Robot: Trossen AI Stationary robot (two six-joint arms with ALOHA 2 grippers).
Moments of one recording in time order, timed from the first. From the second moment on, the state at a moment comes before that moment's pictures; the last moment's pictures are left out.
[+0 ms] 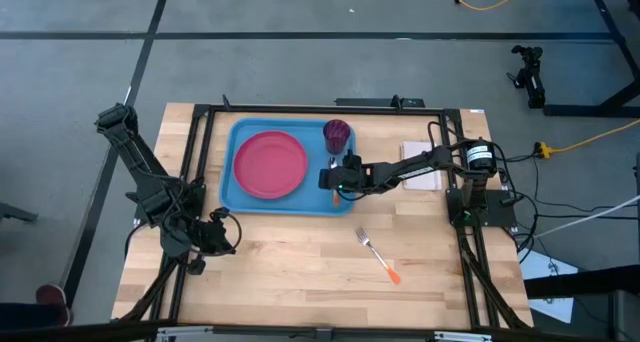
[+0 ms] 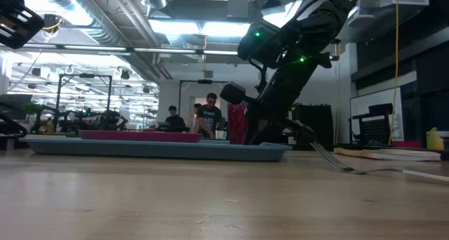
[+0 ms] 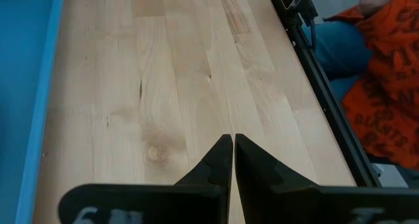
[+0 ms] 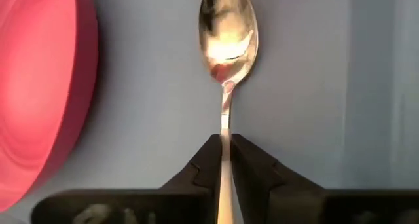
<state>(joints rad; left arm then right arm) -0.95 0.84 0.51 -0.41 -0.43 -0.64 -0.05 1.92 1.05 -0.13 0.35 1.46</state>
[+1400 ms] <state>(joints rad) -0.95 0.84 0.51 -0.41 -0.43 -0.64 0.39 1.67 1.04 -0.58 0.28 1.37</state>
